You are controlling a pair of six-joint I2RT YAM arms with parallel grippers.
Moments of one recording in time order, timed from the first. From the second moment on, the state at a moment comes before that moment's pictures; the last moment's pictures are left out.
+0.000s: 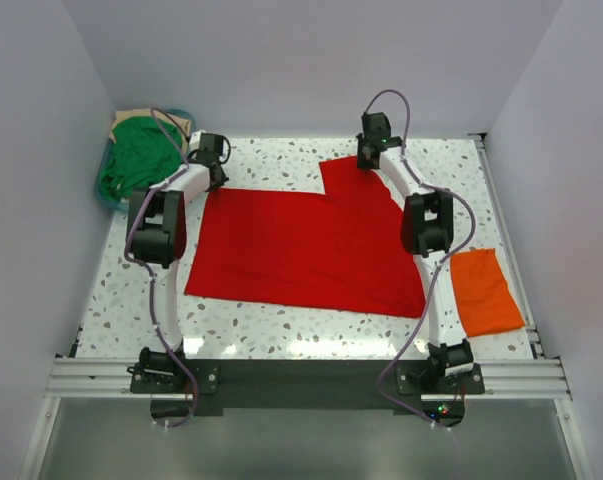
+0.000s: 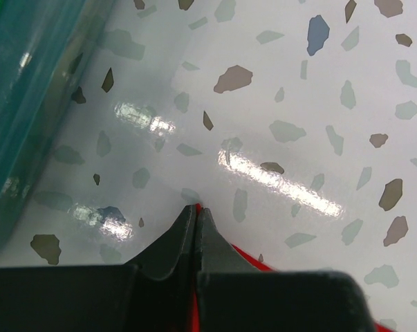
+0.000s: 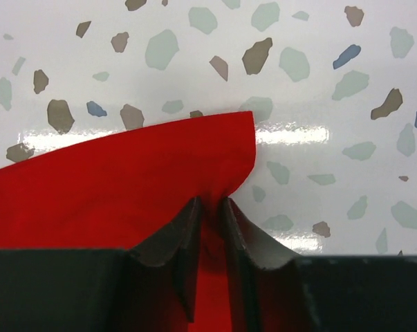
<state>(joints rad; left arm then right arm) -0.12 2.26 1.69 -0.30 -0.36 -0.49 0.22 2.64 2.40 -0.58 0.17 0.20</state>
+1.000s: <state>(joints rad) -0.05 2.28 1.85 -0.27 -0.31 -0.49 0.19 2.63 2.47 -0.42 0.19 0.17</state>
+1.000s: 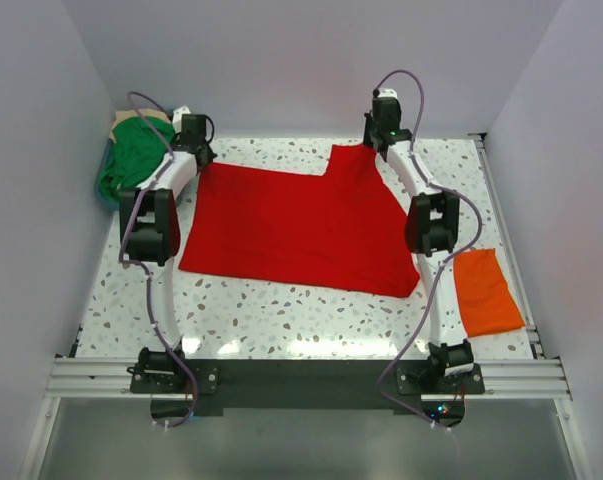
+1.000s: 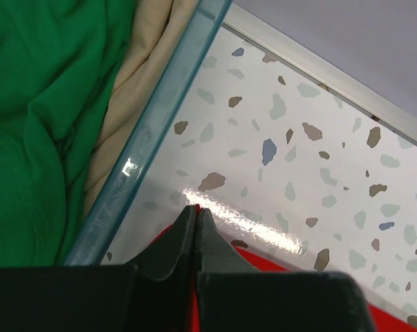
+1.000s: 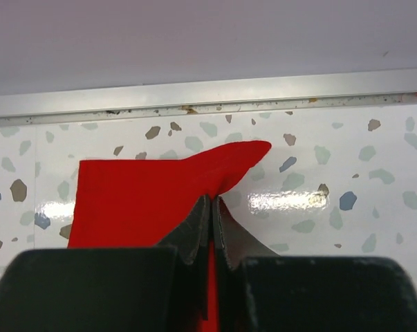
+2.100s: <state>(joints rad) -0.02 2.10 1.59 -0.25 -0.26 -0.51 0.29 1.68 1.30 -0.37 0.22 0.39</state>
